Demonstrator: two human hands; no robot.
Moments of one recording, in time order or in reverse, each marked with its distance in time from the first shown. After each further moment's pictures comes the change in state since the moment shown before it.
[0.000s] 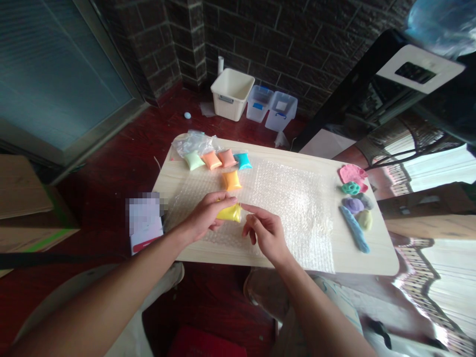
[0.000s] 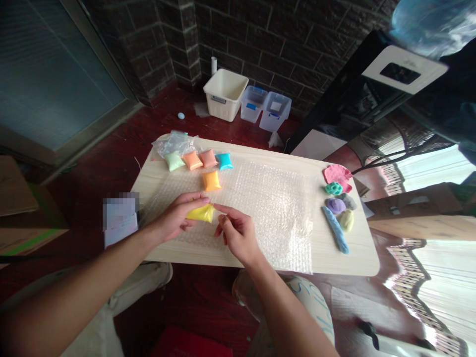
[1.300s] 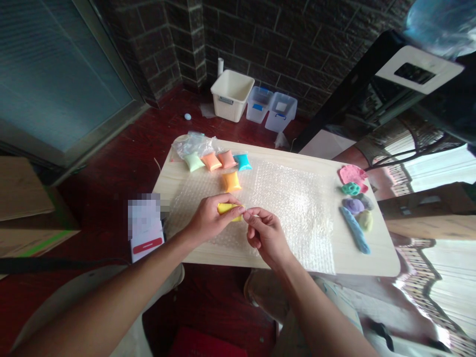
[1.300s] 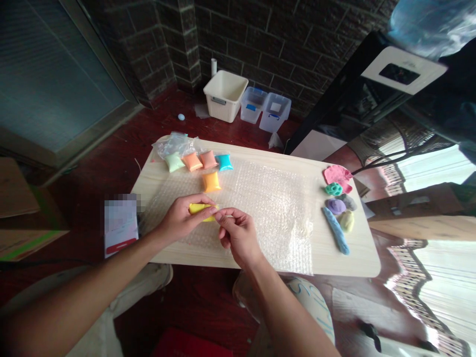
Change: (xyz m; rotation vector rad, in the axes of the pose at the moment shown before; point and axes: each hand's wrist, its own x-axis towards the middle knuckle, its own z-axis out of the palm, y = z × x) left_hand -0.001 -0.004 0.002 0.515 0.063 0.528; right_hand 0.003 -0.008 0.010 0.421 0.067 0.256
